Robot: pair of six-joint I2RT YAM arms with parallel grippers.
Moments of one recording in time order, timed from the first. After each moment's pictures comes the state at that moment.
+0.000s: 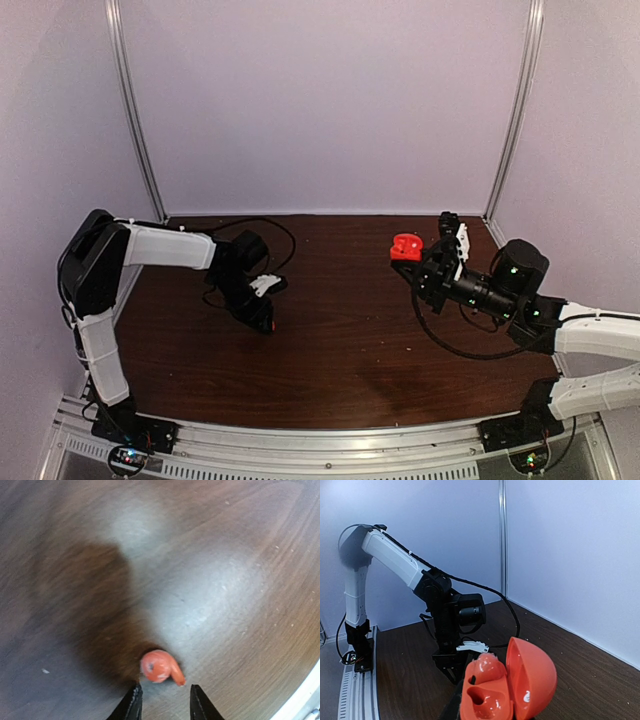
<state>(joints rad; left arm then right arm) -0.62 1.93 1.25 -0.72 0.32 0.00 0.79 0.96 0.52 0.51 -0.25 0.05</state>
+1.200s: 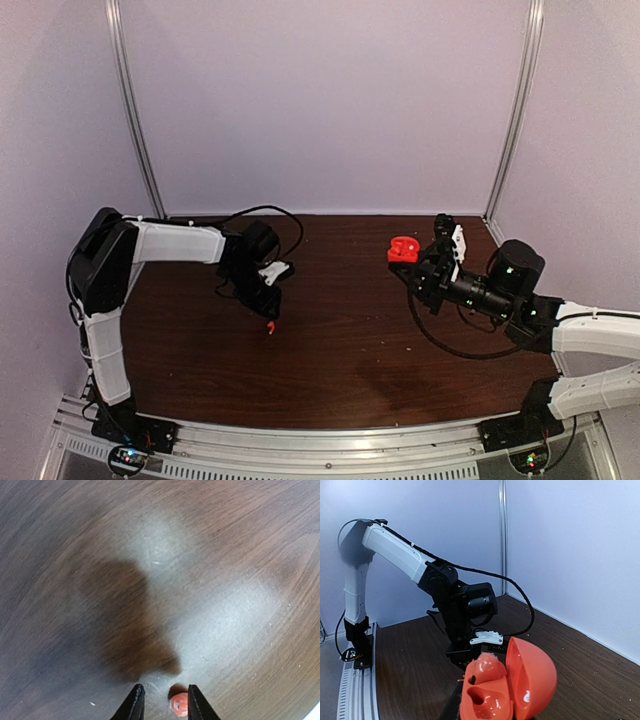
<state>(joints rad) -0.65 1.98 1.36 -0.68 0.17 -0.03 0.79 0.98 0.52 0.51 -0.25 0.06</state>
